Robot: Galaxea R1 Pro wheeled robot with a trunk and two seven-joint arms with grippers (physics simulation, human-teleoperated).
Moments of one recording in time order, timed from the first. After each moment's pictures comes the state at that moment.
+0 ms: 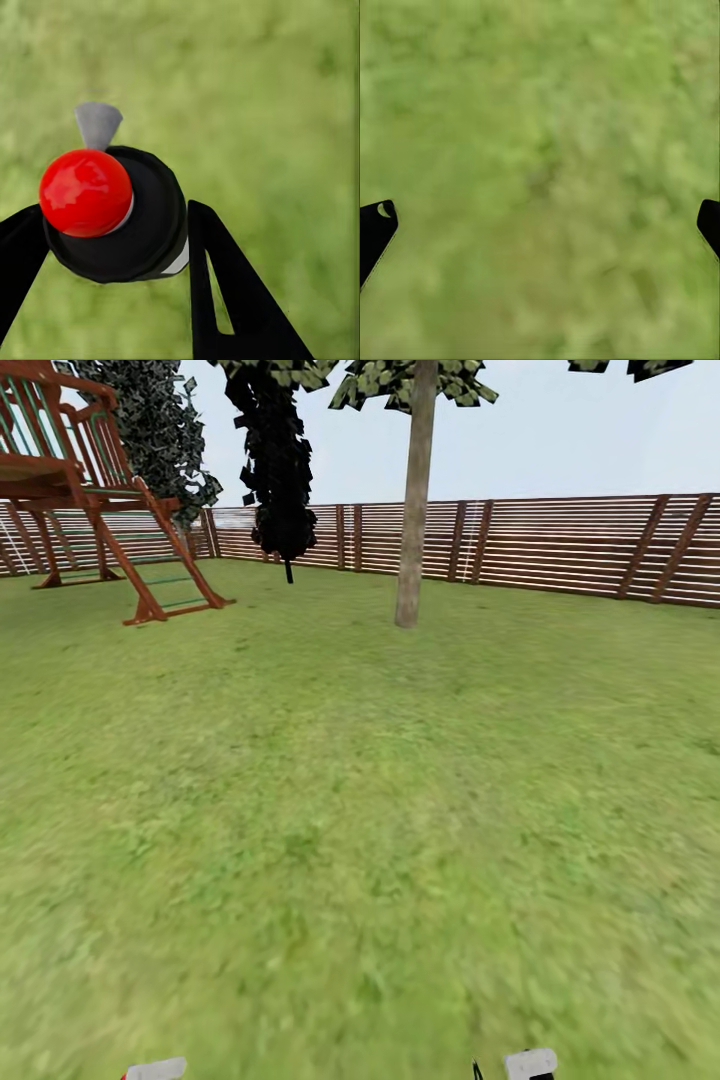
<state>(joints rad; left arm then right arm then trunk) -0.36 0.13 -0.10 -0.08 0.15 -0.39 0.22 -0.37 -0.02 -0.42 -0.03 0.65 -0.60 -0.15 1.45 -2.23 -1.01</state>
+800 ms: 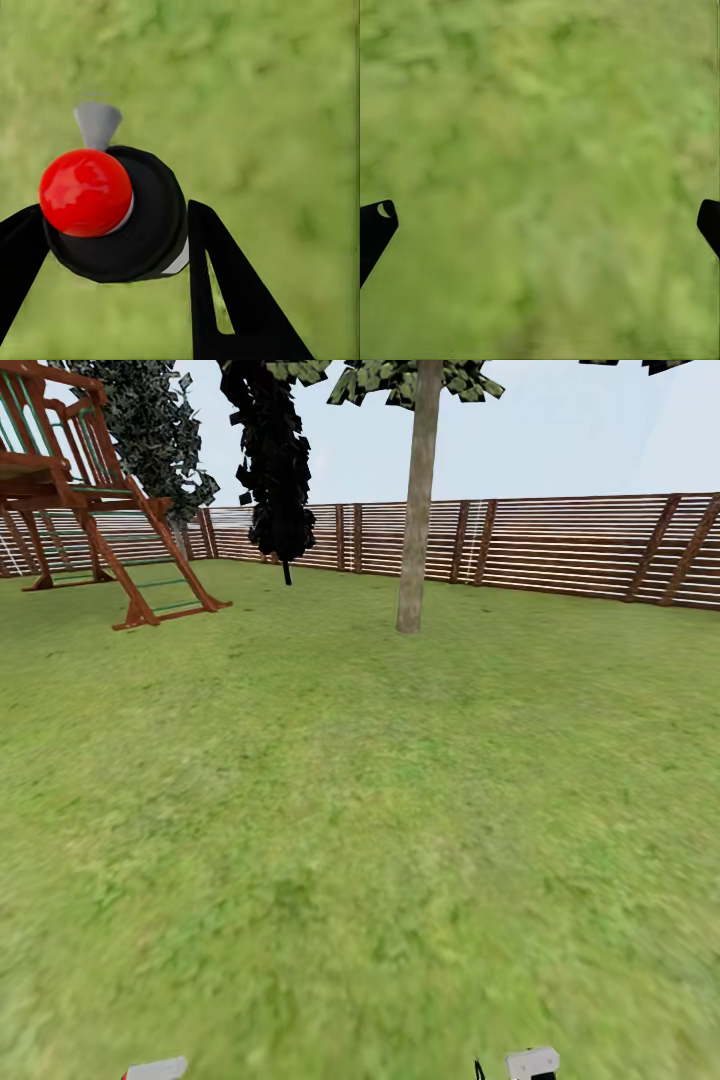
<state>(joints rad) -0.36 0.13 -0.10 -0.08 0.15 -0.39 0.22 -0.37 -0.02 -0.42 -0.03 0.64 -0.60 -0.15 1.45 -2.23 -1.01</state>
